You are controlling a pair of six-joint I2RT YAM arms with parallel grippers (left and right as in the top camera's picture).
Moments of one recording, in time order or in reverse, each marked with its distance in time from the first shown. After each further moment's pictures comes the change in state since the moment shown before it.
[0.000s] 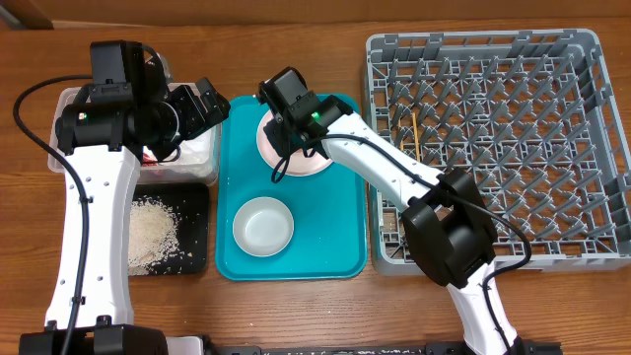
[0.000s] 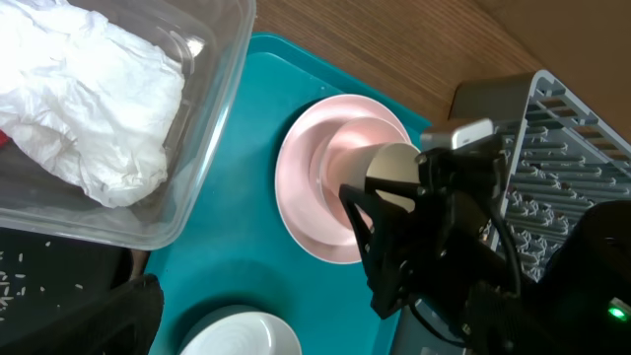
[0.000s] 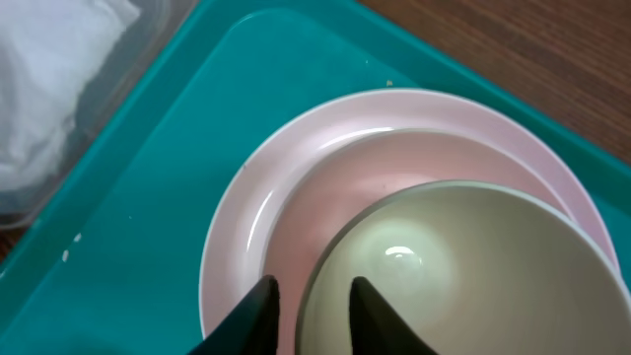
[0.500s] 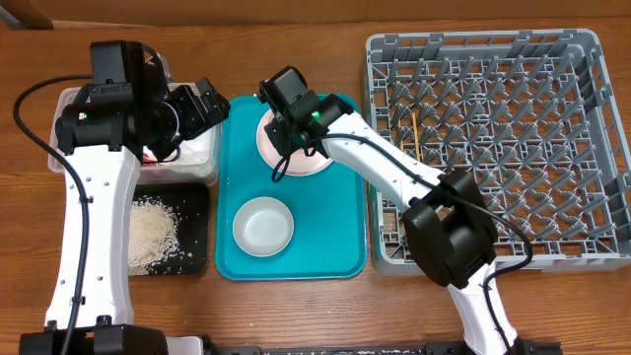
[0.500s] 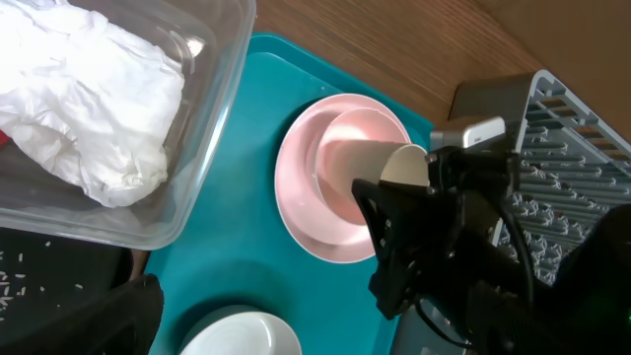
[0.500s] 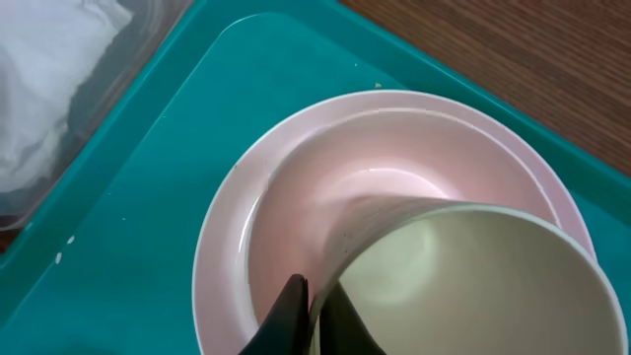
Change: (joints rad) left arm 0.000 0.000 0.000 0.000 0.000 0.000; right arm 0.000 -0.008 0.007 -0.005 0.014 -0.005
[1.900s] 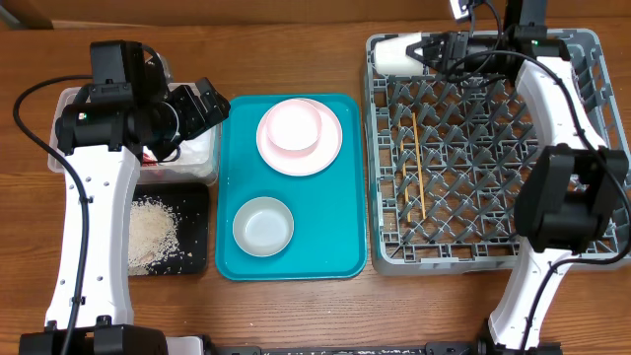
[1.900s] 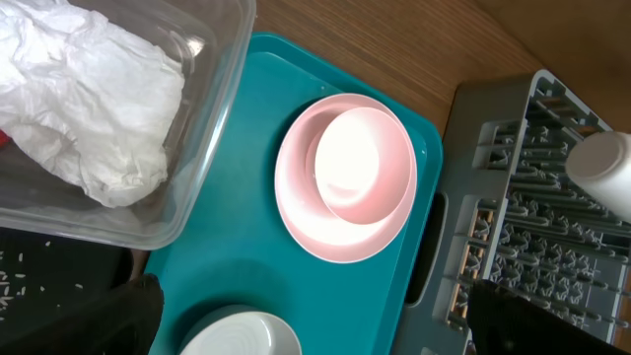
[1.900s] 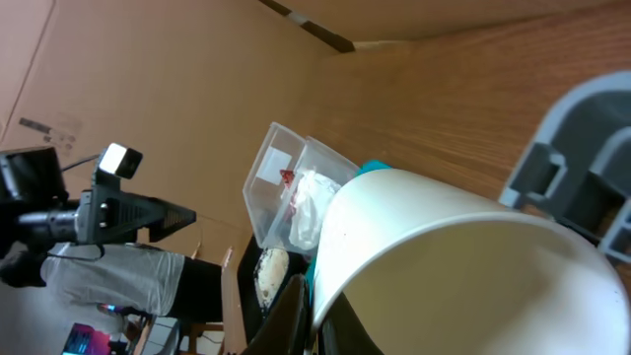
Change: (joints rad) left arm 0.000 0.000 0.000 0.000 0.000 0.000; right arm -0.777 -0.015 0.022 0.041 -1.310 -0.002
